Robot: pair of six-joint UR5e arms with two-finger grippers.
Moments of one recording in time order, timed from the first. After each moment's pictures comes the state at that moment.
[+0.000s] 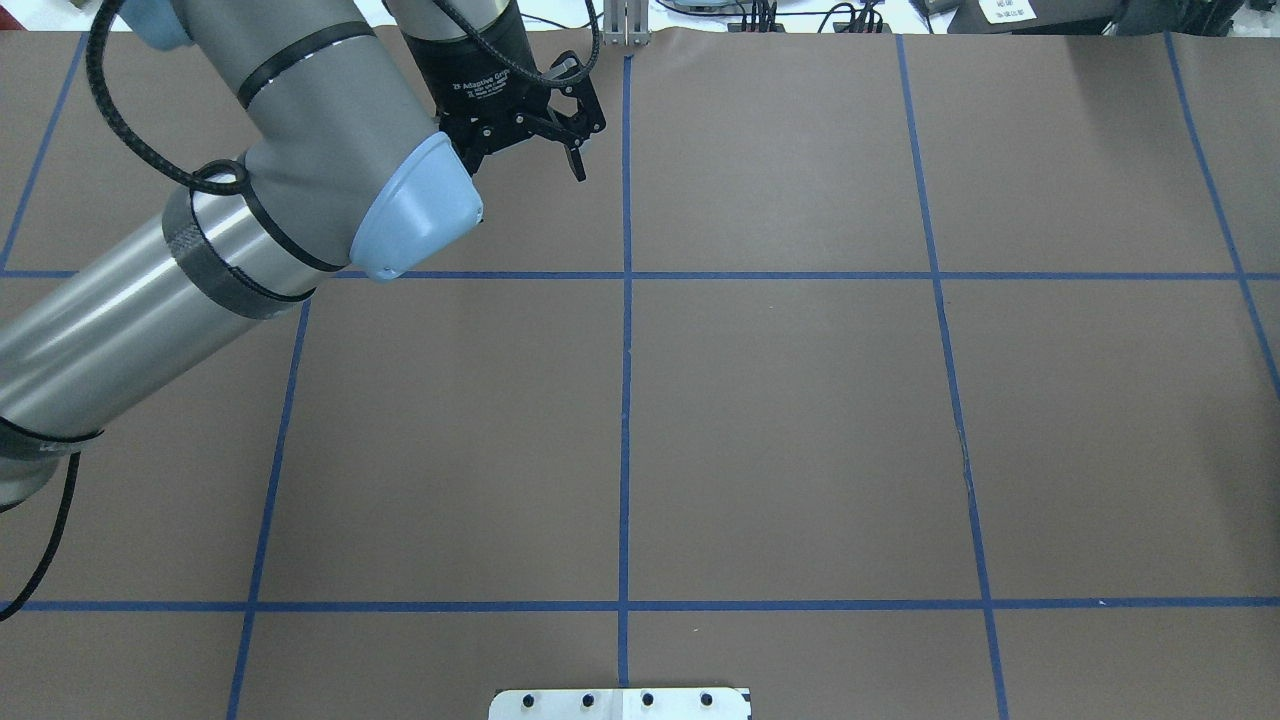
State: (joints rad) left arm -0.86 -2.55 -1.63 -1.16 -2.33 -1.32; right arm 1.54 -1.52 1.12 0.73 1.98 2.33
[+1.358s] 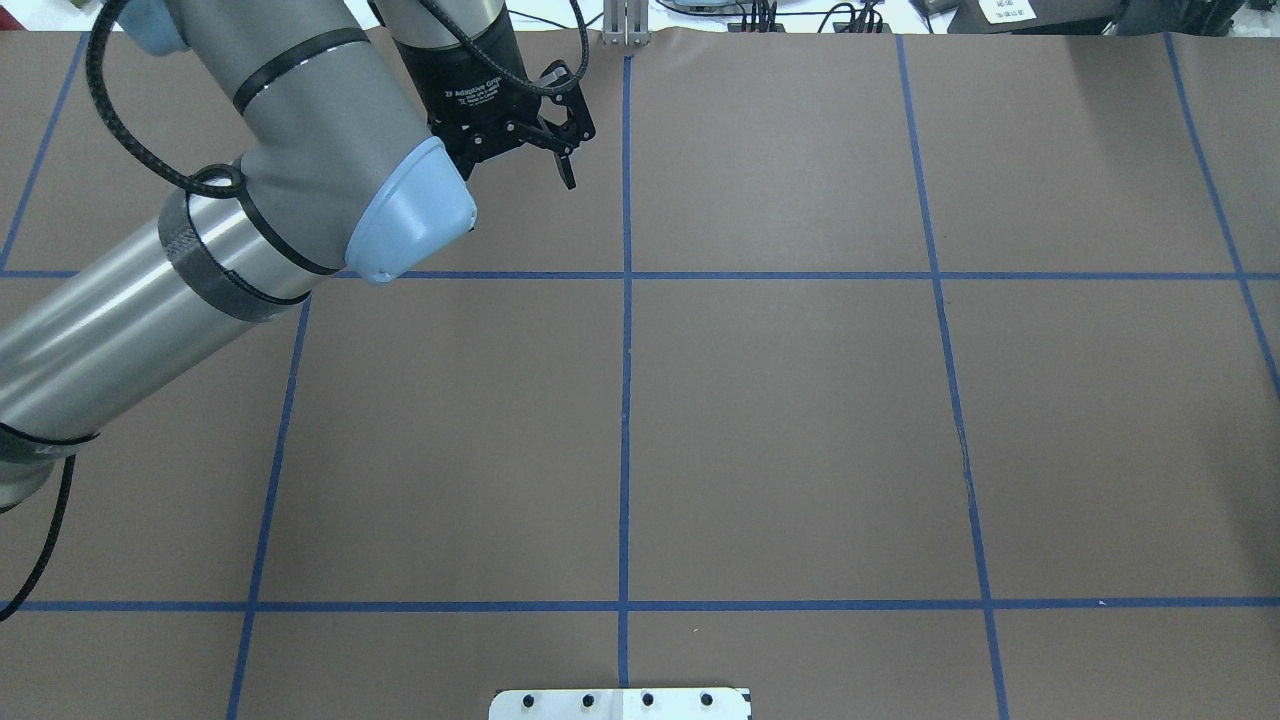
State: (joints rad) left arm -0.86 -2.54 -1.63 -1.14 -2.34 -1.32; right arm 1.52 -1.56 1.14 0.68 1.96 1.54
